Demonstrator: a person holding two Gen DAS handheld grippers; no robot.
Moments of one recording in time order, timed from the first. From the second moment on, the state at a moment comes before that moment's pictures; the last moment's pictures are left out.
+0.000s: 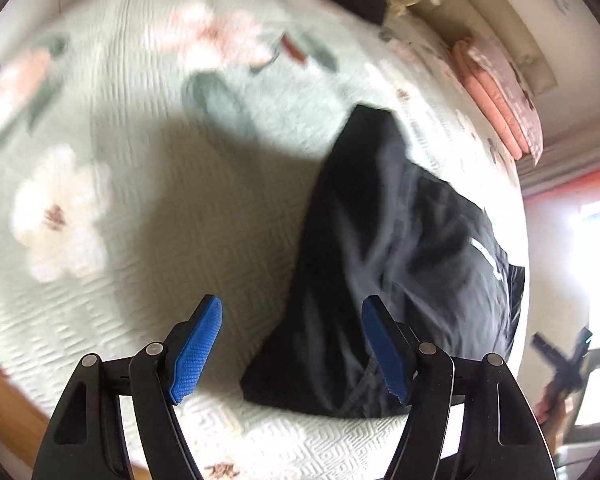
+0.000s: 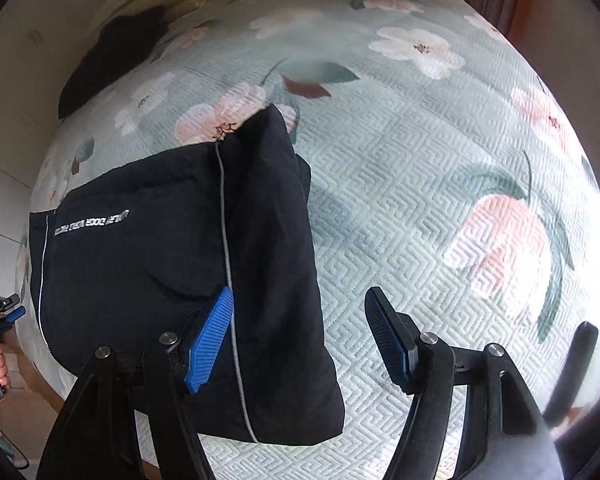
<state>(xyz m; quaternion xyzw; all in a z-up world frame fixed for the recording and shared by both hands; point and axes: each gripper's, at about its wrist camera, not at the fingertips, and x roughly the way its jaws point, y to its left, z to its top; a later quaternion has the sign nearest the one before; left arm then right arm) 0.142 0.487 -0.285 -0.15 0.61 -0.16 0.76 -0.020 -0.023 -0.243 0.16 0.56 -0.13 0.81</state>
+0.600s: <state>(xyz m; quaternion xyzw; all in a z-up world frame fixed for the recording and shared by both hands) -0.004 0.387 -0.025 -0.06 0.48 -0.13 0.86 -0.082 0.104 -0.008 0.11 0.50 -0.09 0.85</state>
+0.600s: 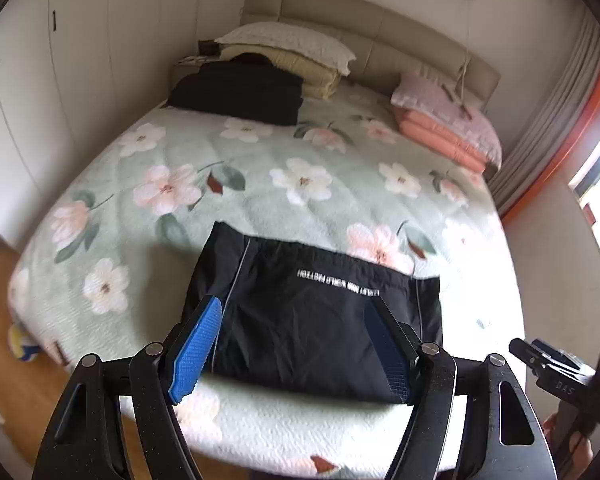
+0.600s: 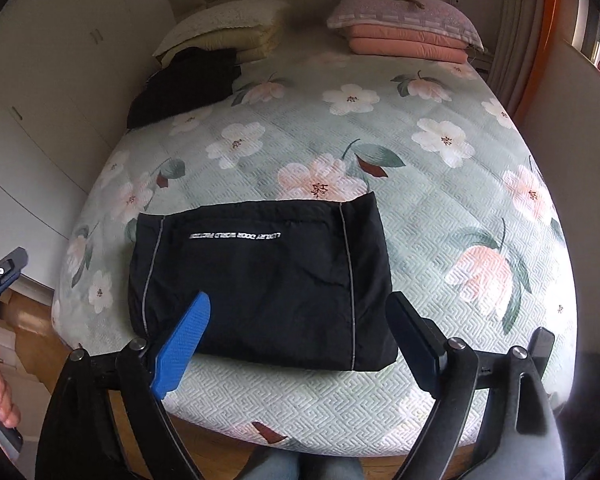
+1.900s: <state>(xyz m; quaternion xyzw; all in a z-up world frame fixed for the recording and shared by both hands) 0.006 0.370 -0.009 0.14 0.46 -0.10 0.87 -0.085 0.198 0.012 0.09 0.51 -0.21 0.83</state>
